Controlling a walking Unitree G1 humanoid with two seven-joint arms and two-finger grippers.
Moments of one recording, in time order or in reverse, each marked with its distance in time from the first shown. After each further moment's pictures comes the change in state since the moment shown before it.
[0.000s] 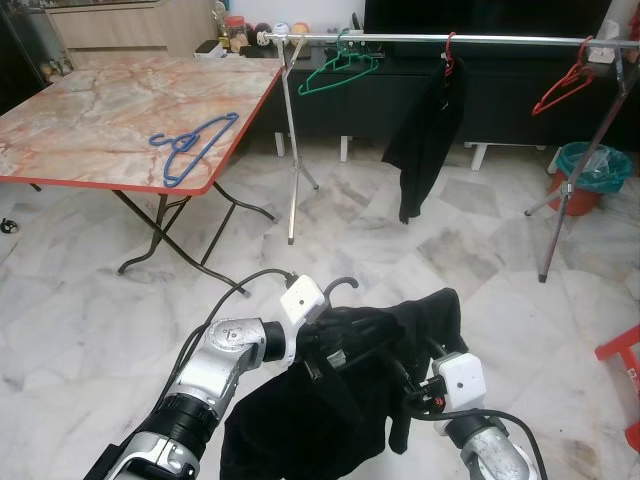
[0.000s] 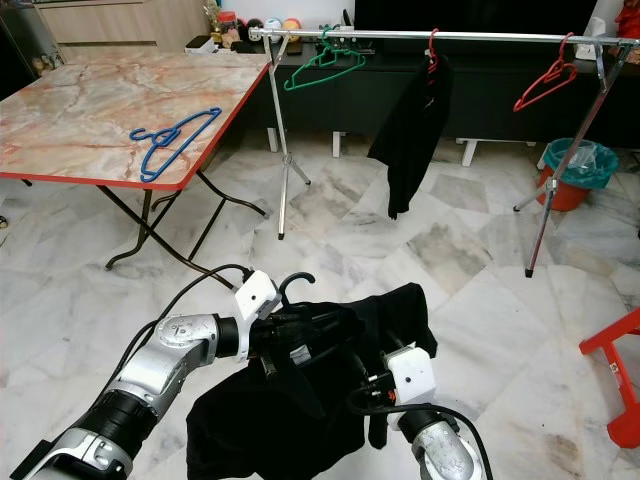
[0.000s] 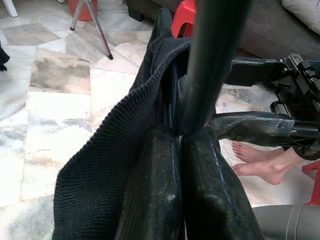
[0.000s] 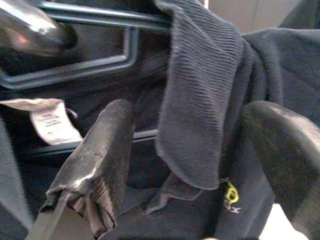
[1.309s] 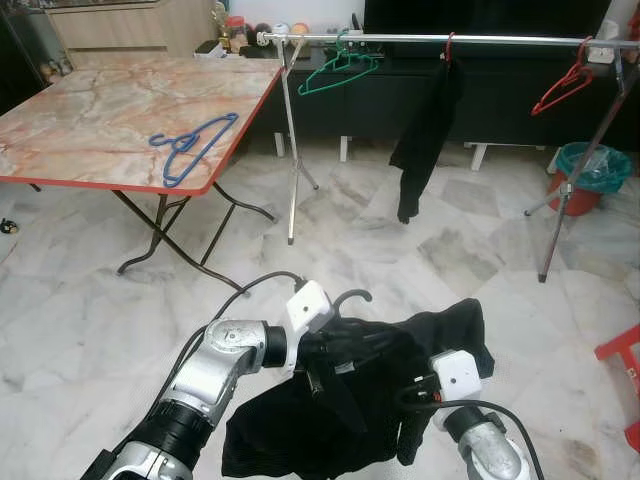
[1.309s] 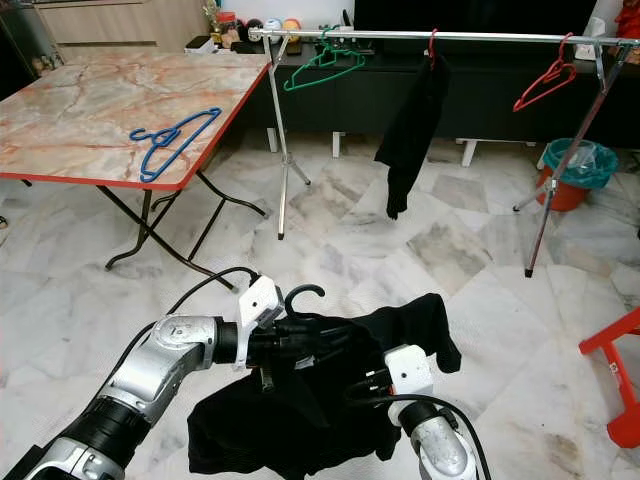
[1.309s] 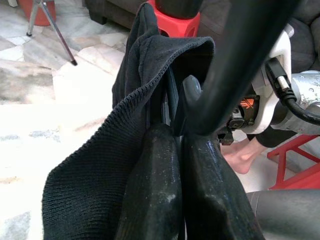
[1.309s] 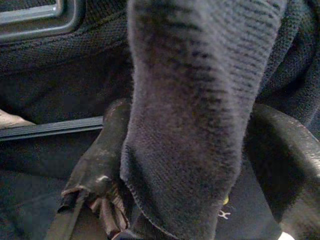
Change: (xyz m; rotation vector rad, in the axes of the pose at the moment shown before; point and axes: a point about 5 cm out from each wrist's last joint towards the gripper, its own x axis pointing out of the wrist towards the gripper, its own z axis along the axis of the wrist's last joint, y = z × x) left arm -0.004 -0.017 0.009 0.016 -0.007 -0.159; right arm 0.009 -0.006 -0.010 -0.048 0.038 -0.041
